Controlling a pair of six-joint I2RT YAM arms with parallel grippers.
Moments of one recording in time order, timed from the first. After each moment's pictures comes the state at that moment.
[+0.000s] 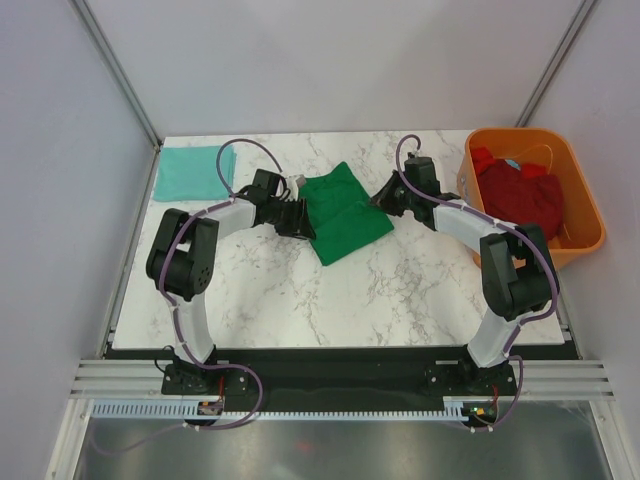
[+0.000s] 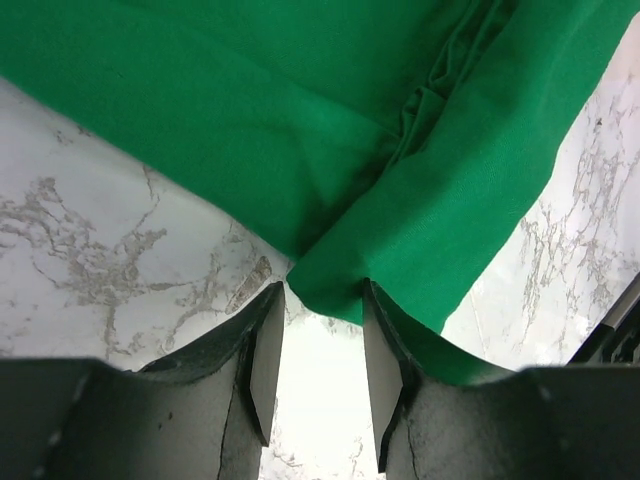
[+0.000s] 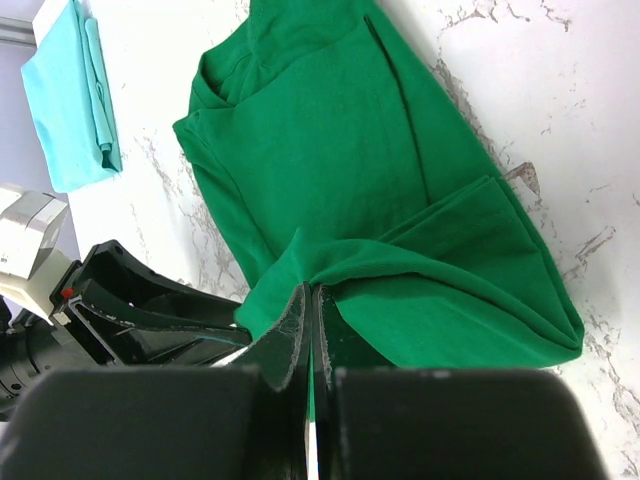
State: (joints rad) left arm -0.34 1.95 1.23 -0.23 0.55 -0.23; right arm 0.30 1.77 1.14 -0.01 -0.22 0.82
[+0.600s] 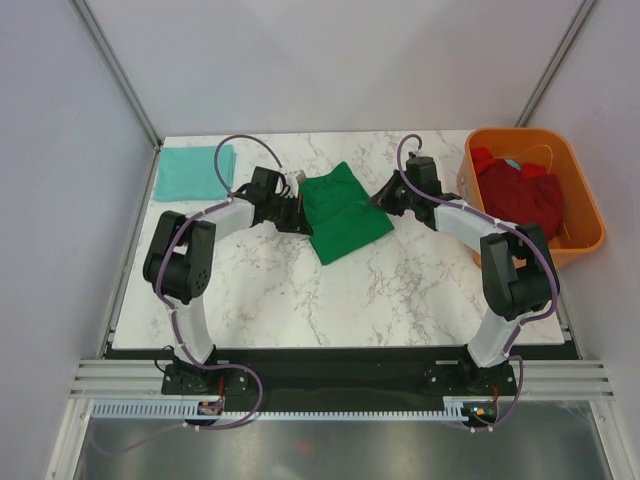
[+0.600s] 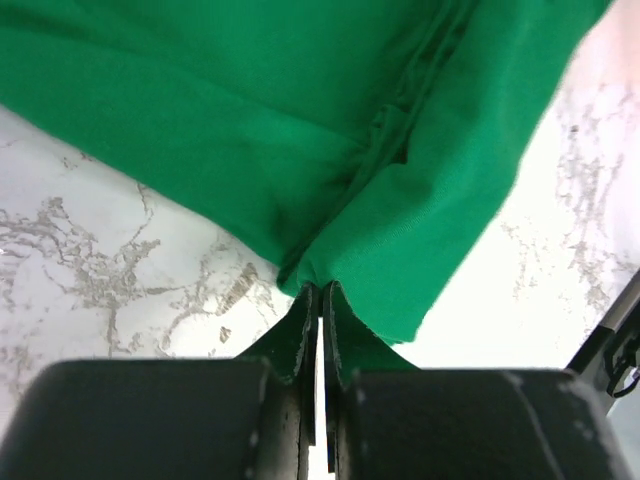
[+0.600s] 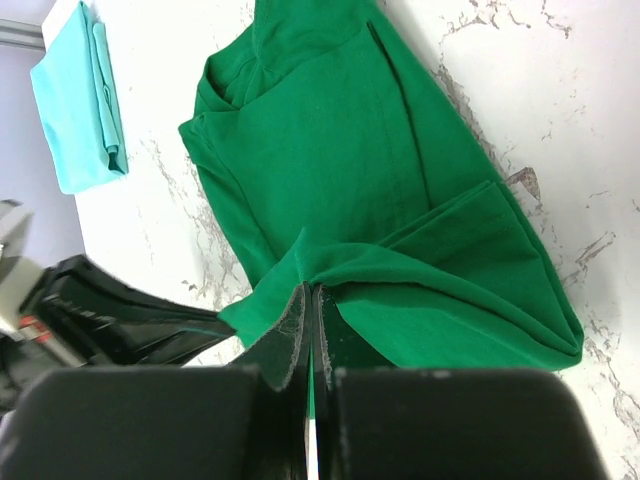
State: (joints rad) left arm -0.34 1.94 1.22 -0.21 0.55 -0.21; right arm 0.29 1.77 1.13 0.01 -0.23 0.82
